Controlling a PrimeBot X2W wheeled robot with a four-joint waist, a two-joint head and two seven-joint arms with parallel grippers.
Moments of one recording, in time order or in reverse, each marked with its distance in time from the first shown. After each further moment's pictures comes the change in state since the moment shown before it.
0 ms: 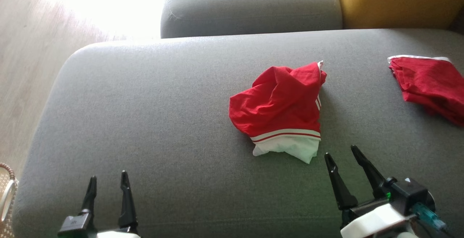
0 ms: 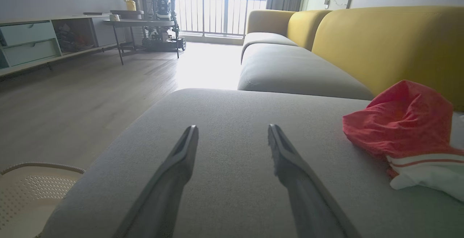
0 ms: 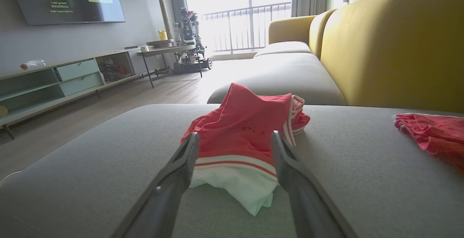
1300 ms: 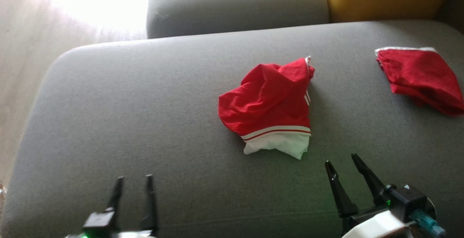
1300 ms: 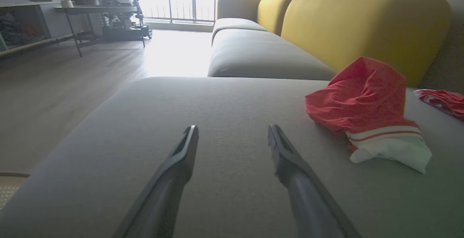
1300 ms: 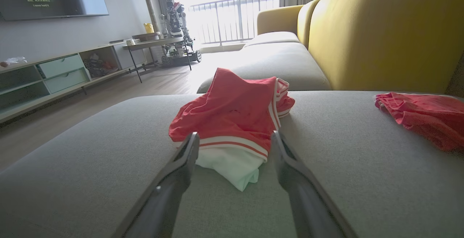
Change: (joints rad) left arm -0.007 -0.002 -0.047 0.045 -0.001 -0.056 0.000; right arm 0.033 0.000 -0.006 0.003 -0.008 0.000 0.000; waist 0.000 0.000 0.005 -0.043
